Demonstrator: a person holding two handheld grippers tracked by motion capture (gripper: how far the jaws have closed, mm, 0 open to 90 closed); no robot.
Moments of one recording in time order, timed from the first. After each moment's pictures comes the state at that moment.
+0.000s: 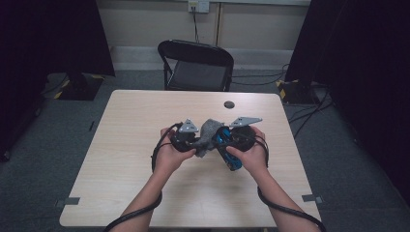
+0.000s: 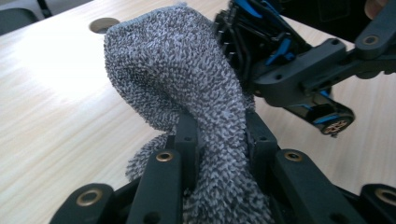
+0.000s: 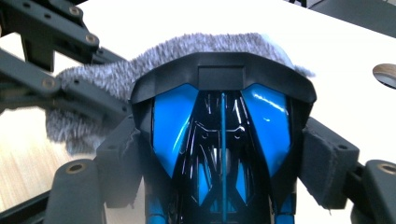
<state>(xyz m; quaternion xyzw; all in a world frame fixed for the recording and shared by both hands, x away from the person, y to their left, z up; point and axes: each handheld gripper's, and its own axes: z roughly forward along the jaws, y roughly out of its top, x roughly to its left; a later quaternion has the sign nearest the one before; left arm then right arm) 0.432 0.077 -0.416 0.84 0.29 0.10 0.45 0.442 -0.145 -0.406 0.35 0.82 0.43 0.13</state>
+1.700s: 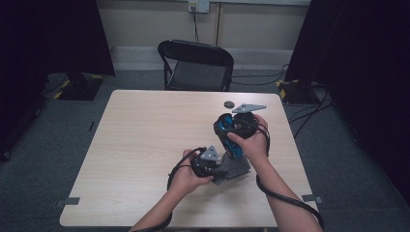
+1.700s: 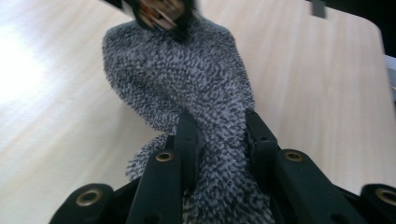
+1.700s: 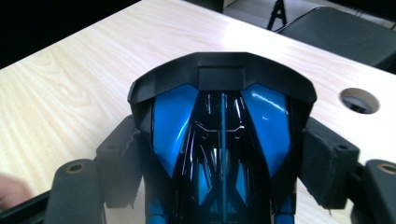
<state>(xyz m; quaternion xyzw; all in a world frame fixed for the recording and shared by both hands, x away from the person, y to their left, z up) 0.385 0.024 -0.459 0.88 0.19 0.02 0.43 0.464 -0.149 -0.377 0.37 0.80 0.44 0.15</state>
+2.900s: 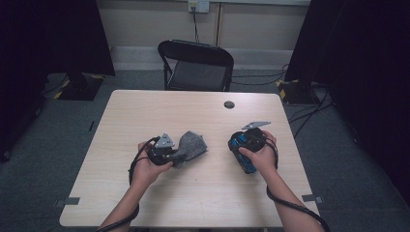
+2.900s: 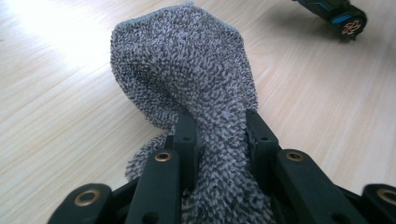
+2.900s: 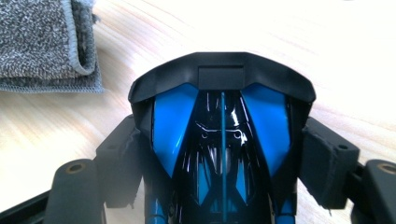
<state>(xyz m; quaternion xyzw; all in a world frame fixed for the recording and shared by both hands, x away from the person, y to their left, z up) 0.416 0.152 -0.465 0.84 0.31 0.12 0.42 0.469 -0.192 -0.456 0.42 0.83 0.35 0.13</state>
